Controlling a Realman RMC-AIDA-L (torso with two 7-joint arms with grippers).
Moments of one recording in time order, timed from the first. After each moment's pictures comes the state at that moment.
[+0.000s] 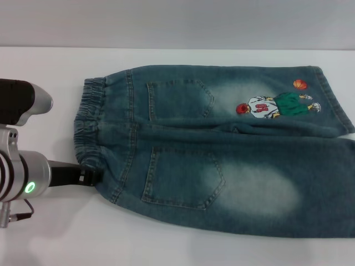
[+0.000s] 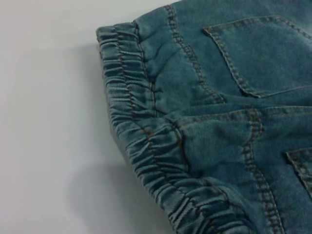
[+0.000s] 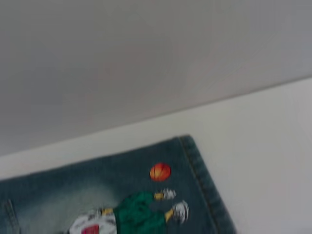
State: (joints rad) left arm -0.06 -2.06 -1.38 -1.69 2.73 -1.08 0.02; right arm -0.07 2.08 -1.42 -1.76 0.56 0.95 -0.03
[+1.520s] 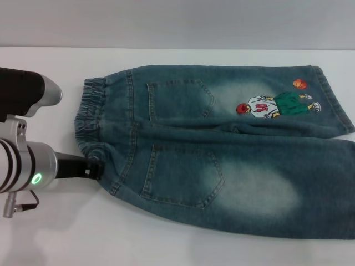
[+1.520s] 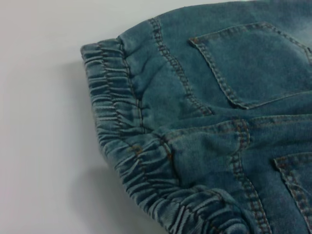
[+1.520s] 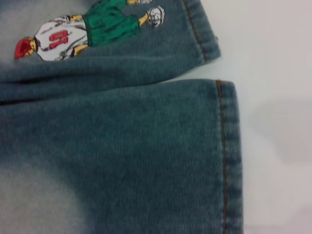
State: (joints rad) left arm -0.11 -2.06 -1.38 -1.67 2.73 -1.09 0.03; right arm -0.10 2.09 -1.43 -1.83 0.48 1.43 -0.01
